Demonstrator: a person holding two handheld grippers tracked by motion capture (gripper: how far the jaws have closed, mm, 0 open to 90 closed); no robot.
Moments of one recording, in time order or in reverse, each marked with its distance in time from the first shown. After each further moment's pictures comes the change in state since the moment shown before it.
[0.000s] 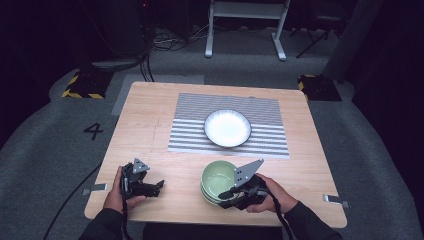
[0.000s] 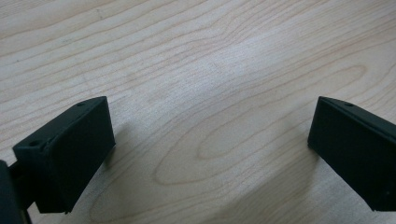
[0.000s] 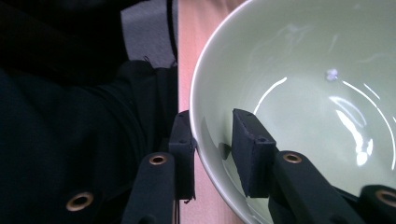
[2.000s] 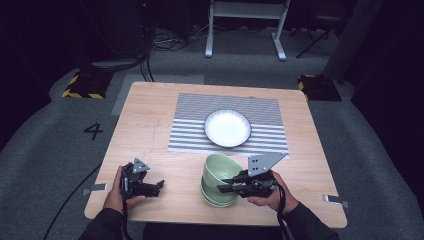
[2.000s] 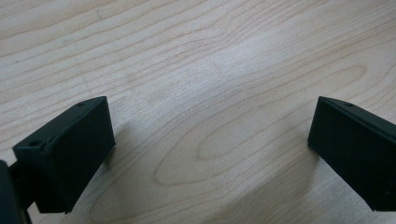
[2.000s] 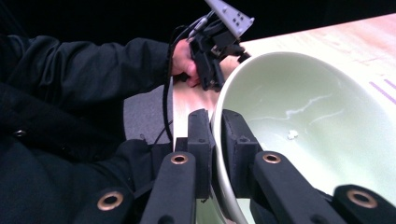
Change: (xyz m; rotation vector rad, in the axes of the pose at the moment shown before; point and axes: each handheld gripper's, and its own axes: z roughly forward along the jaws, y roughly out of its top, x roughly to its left) left arm 0.000 0.000 0.000 0.000 -0.001 0.003; right arm 0.011 0.021 -0.037 -0.312 -0.077 -0.016
